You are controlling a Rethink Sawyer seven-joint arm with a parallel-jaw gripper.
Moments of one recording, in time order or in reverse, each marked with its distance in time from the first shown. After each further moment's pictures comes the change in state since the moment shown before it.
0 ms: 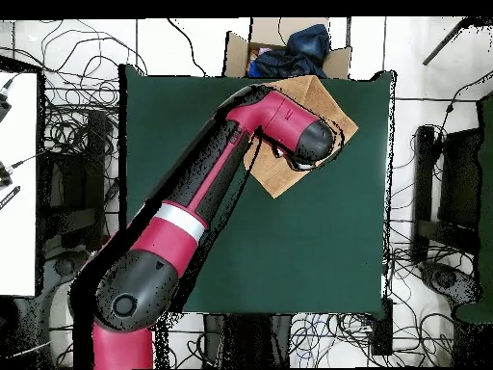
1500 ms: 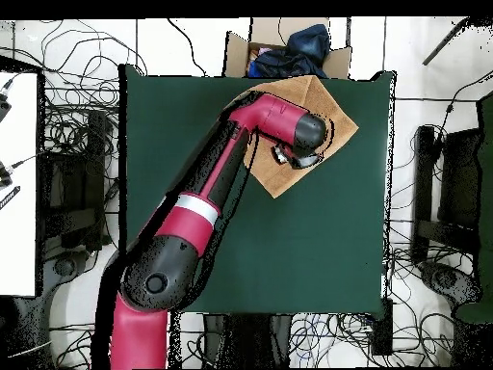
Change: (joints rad) arm -0.049 0.124 -0.001 -0.157 -0.129 -0.099 0.000
